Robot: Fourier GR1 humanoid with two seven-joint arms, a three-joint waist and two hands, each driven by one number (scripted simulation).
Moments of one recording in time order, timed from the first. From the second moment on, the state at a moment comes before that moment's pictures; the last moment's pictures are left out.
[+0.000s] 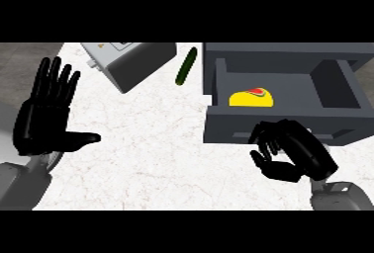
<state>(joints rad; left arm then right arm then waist) -0.26 0.56 -0.25 -1.49 0.85 0.19 -0.35 -0.15 -0.30 0.22 -1.67 0.62 0.23 -0.13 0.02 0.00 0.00</state>
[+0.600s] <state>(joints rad) -0.13 0.55 -0.13 -1.48 0.83 0.03 -0.37 -0.39 -0.23 0.20 -1.13 0.80 0.09 -0.27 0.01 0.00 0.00</state>
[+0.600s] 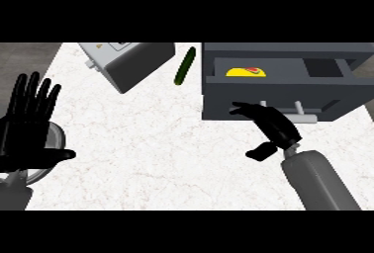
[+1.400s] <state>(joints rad) -0.09 0.53 -0.04 -1.45 0.81 -0.12 -0.35 -0.84 -0.24 0.01 -0.42 0.79 0.03 -0.56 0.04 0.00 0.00</state>
